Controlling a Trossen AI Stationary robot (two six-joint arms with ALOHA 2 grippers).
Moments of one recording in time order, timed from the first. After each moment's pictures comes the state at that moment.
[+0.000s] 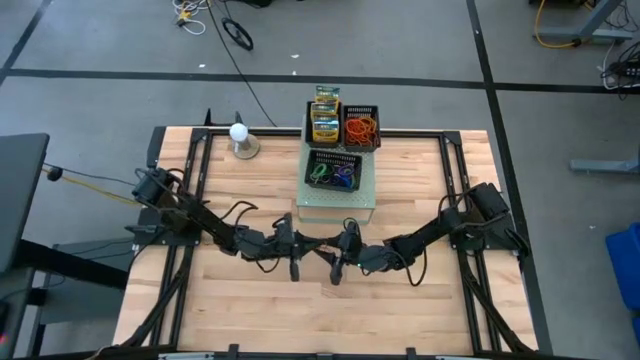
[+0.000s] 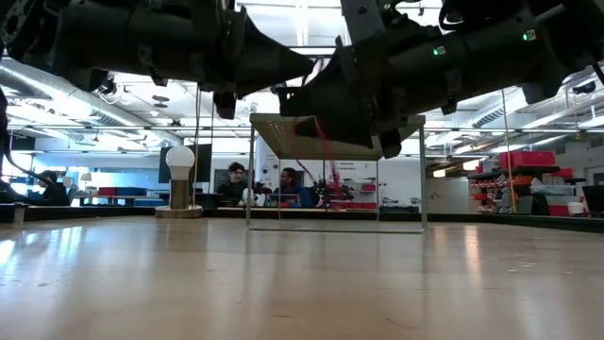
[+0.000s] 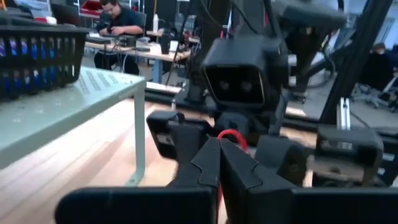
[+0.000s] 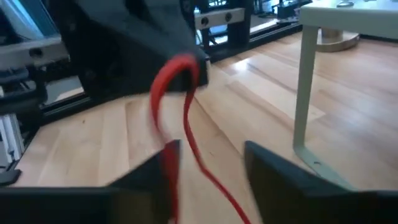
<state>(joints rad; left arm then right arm) -0.40 1.78 0.60 1.19 -0.59 -0.13 0.39 1.92 0.81 0.85 0.62 0.42</state>
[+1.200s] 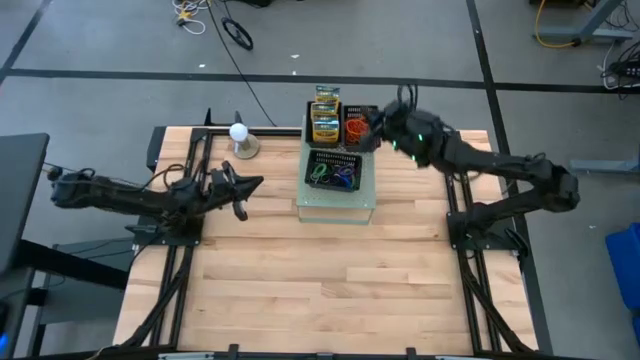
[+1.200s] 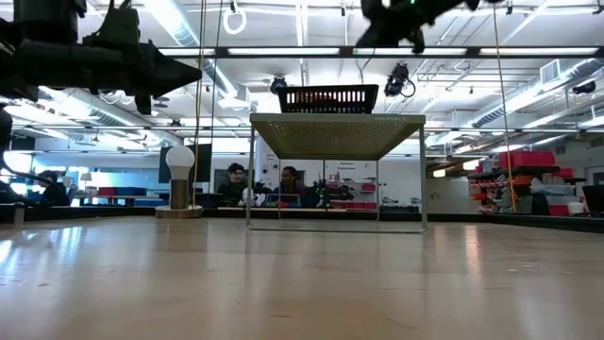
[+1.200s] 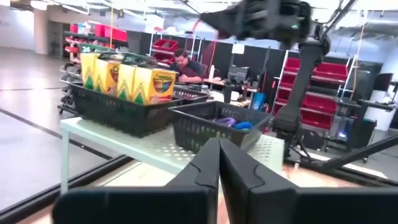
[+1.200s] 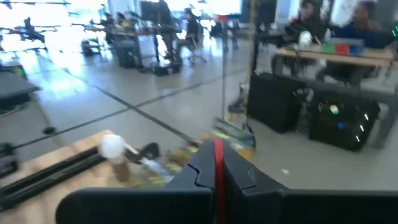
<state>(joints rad) 0.00 0.71 0.04 0.87 -0.42 -0.08 -0.29 1.25 1.05 0.11 0.49 0.07</state>
